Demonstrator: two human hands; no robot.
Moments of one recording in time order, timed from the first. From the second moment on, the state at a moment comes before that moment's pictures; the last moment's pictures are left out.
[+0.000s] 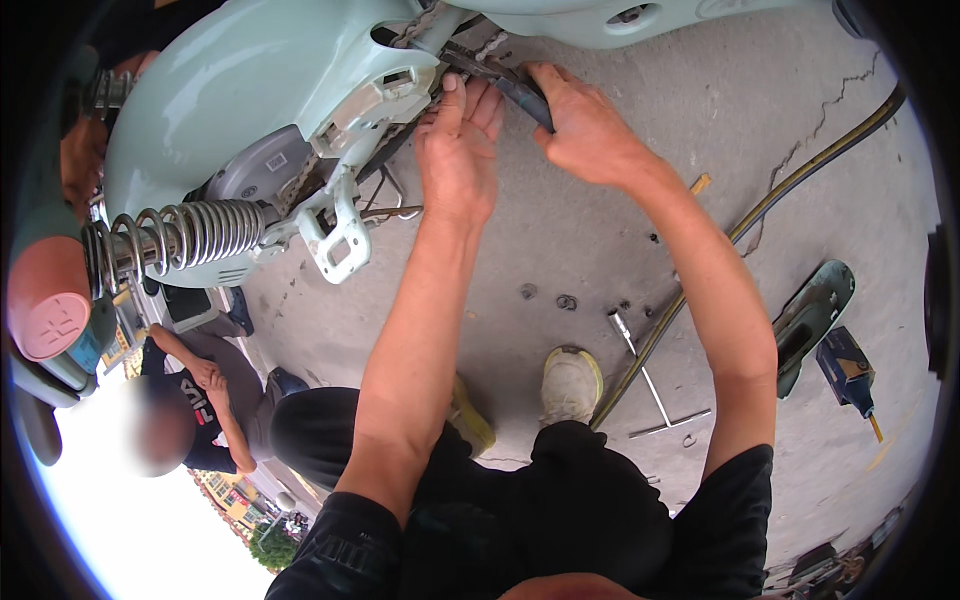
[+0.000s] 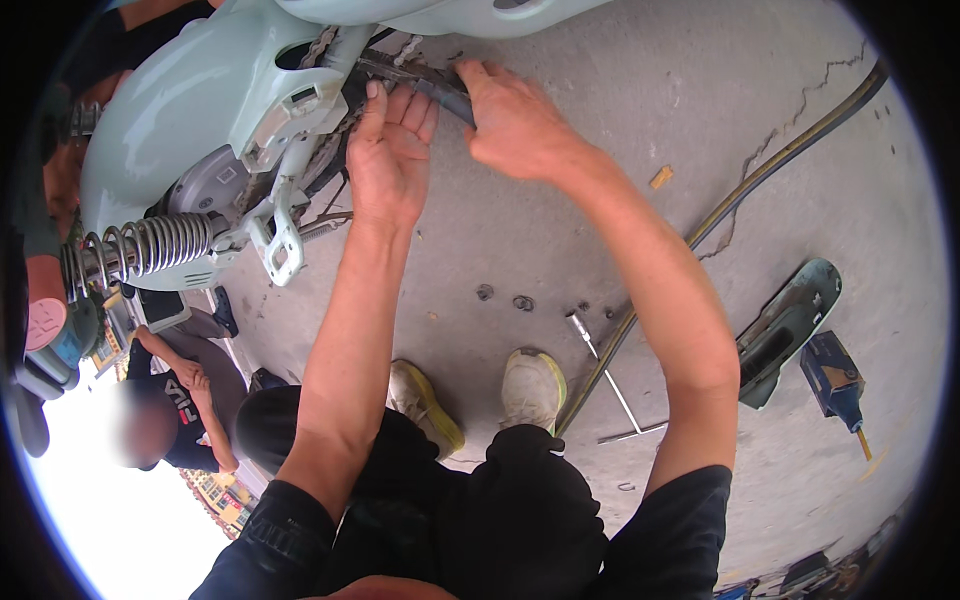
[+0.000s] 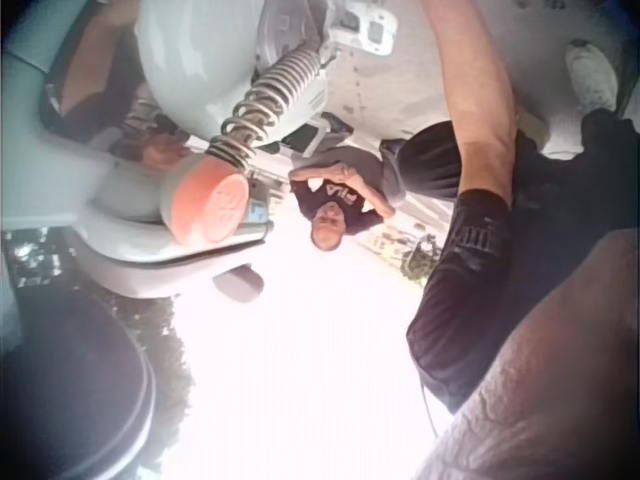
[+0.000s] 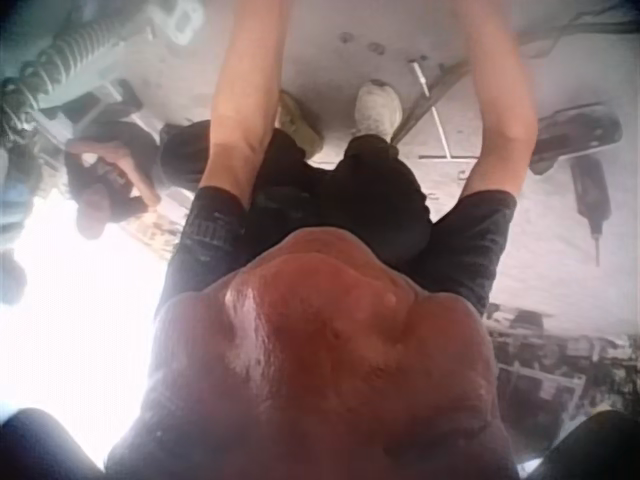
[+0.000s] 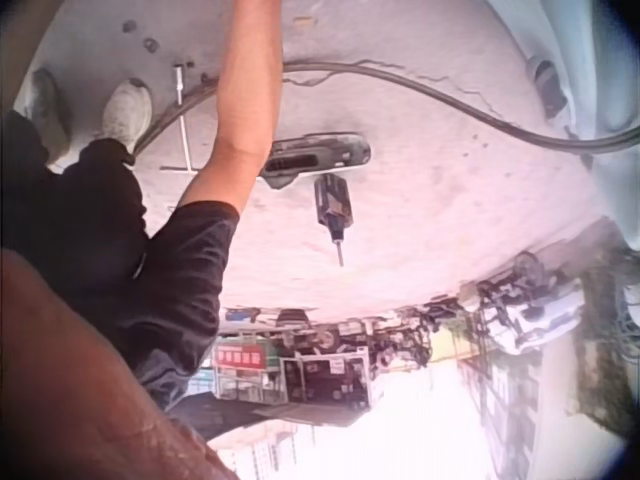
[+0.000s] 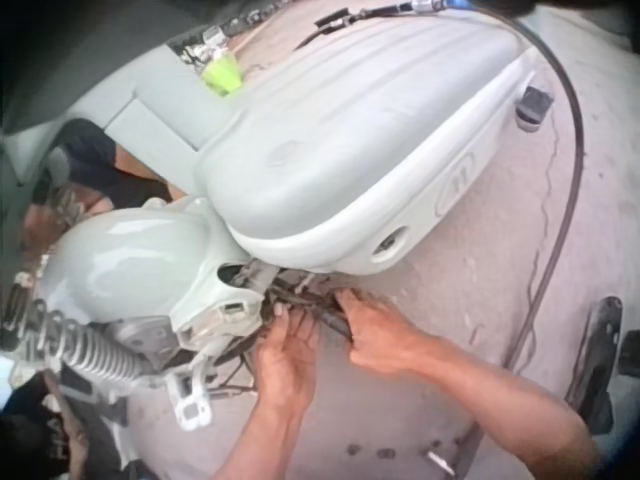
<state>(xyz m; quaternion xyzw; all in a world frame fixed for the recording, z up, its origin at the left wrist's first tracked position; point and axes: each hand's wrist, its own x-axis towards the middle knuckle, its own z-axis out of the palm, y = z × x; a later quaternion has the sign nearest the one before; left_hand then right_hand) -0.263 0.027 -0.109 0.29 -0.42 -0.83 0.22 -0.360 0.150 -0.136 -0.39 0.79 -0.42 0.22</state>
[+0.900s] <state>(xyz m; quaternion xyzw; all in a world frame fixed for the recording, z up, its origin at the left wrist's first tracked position) -0.286 0.033 -0.106 0.31 -0.46 -0.81 0.17 -0.344 0.142 -0.106 -0.30 0.85 -0.36 0.23</state>
